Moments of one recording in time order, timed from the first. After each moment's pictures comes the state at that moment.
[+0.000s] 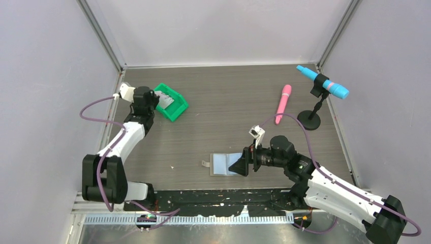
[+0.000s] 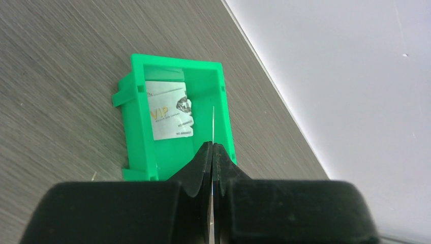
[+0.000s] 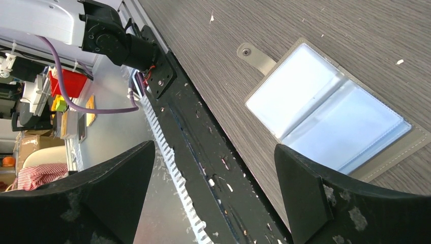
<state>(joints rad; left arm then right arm) -0.10 1.31 0.83 0.09 -0.38 -0.98 0.81 0.70 0.39 -0.07 -0.44 0.59</state>
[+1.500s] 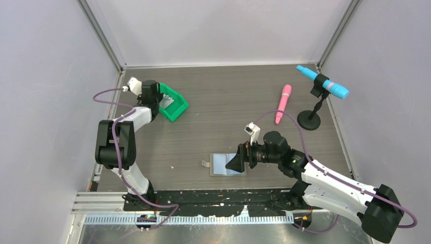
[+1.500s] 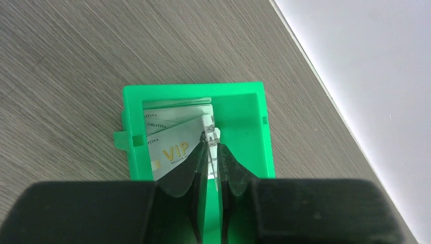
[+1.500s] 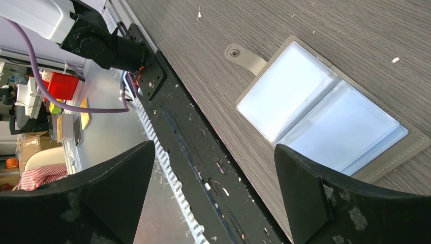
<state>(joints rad) -0.06 1.72 1.00 0.21 -0.38 -0.89 0.80 0.84 0.44 -0.05 -0.44 0.59</state>
